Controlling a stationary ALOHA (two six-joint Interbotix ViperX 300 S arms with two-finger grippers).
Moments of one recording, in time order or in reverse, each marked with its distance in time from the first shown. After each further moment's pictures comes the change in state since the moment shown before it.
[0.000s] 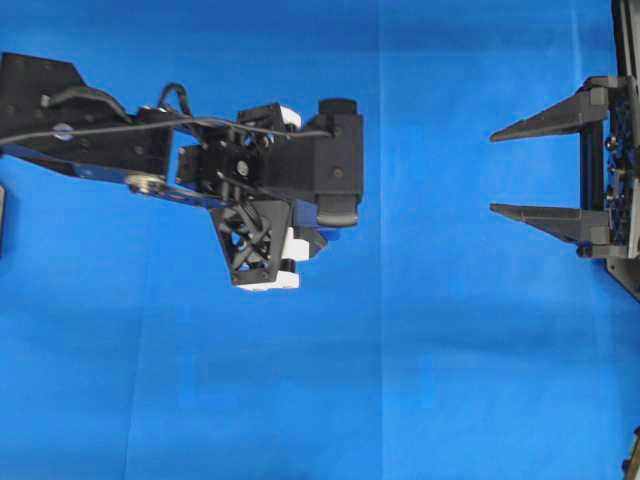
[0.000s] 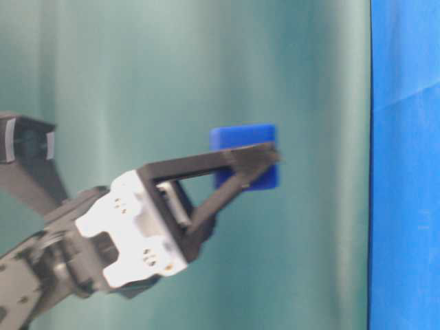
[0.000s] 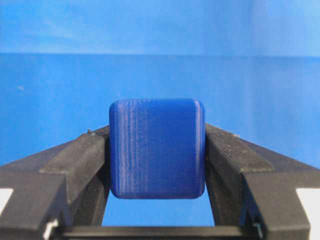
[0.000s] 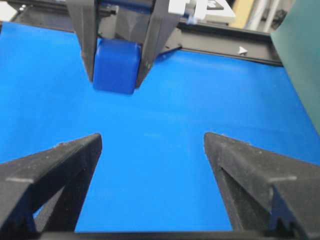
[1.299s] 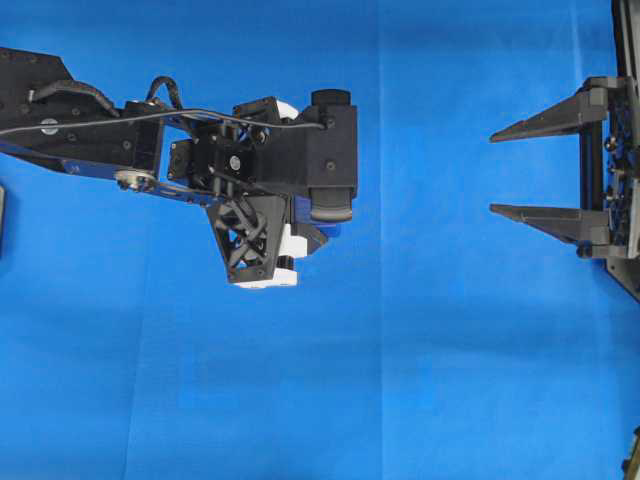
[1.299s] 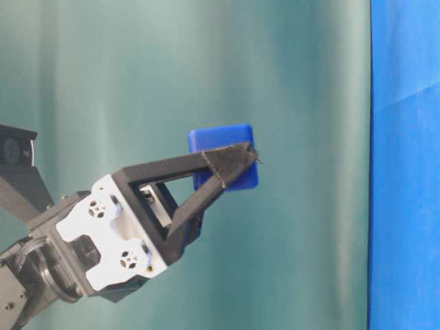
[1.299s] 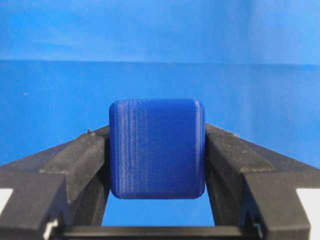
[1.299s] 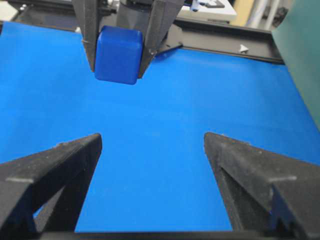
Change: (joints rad) left arm 0.003 -0.012 0.000 0.003 -0.012 0.000; right arm -0.002 0.000 0.000 0.000 0.003 0.006
